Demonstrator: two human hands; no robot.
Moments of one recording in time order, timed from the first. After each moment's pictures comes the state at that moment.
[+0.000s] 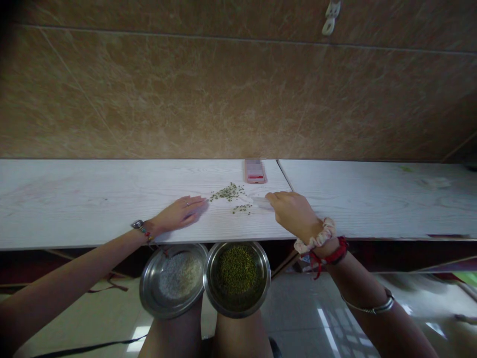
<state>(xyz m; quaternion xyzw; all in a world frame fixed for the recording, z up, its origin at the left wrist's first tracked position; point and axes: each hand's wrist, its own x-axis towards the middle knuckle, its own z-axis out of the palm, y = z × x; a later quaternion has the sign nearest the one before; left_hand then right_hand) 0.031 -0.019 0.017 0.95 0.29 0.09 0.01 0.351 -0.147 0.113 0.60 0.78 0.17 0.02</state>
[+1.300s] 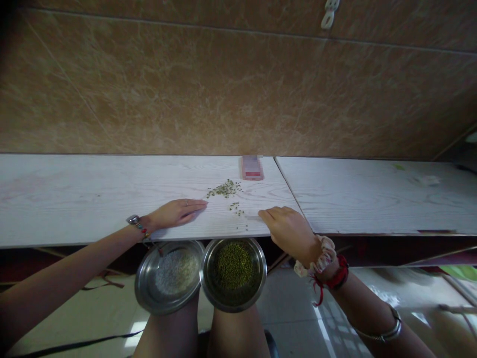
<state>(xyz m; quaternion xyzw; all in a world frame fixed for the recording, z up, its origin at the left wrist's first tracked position) 0.033 -0.019 0.018 0.97 0.22 0.07 0.05 0.353 -0.179 0.083 0.51 0.84 0.18 -0.05</state>
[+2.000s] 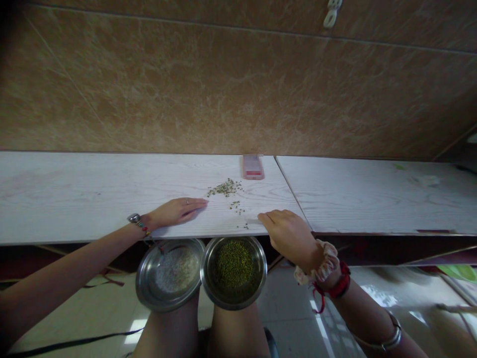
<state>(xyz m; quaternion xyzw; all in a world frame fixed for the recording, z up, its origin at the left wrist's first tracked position) 0.030 -0.015 0.011 0.98 0.19 0.10 0.02 0.346 -0.188 0.082 0.50 0.85 0.19 -0.07</state>
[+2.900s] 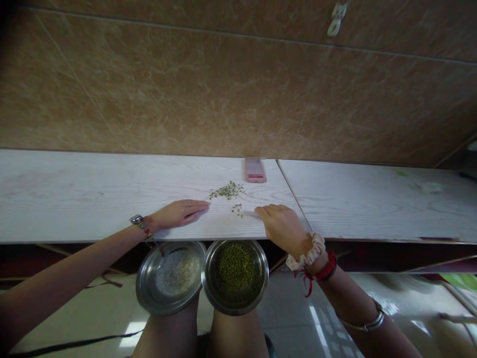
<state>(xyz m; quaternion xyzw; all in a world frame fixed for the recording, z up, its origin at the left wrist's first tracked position) 0.032 -0.019 0.015 0.97 0.22 0.09 0.02 0.340 -0.161 0.082 0.52 0.83 0.19 -0.05</state>
